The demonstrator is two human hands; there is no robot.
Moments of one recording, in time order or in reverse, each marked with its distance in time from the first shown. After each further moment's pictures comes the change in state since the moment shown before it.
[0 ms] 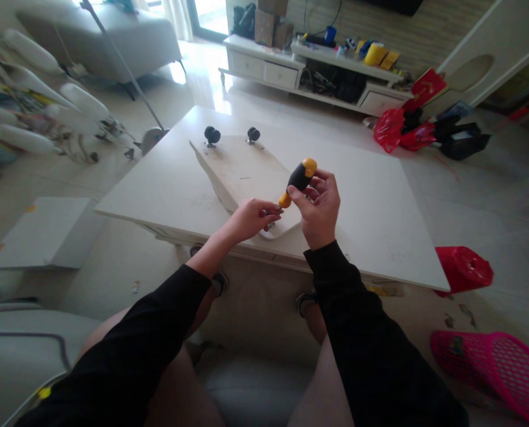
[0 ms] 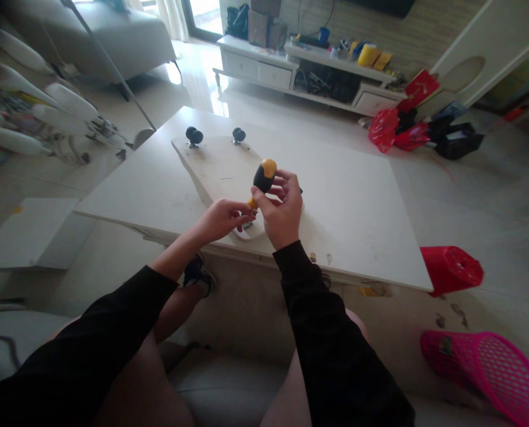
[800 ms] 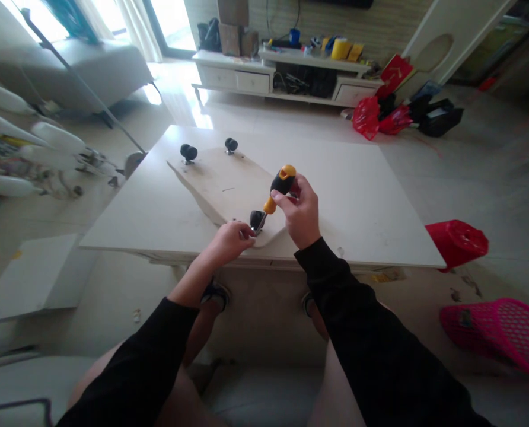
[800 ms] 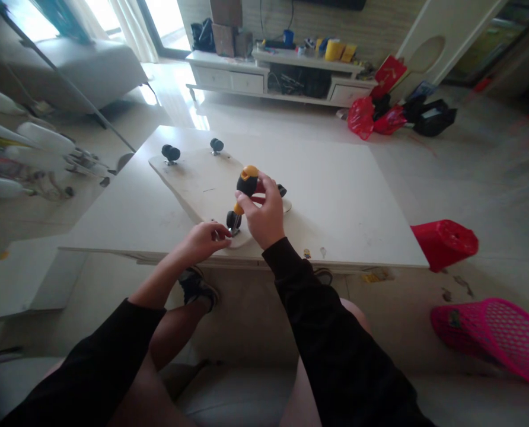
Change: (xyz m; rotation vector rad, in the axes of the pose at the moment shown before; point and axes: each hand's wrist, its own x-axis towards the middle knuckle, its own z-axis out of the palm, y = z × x) left_hand -0.021 -0.007 -0.009 0.372 -0.076 -0.223; right_hand 0.004 -0.003 -0.005 -0.084 0.022 0.076
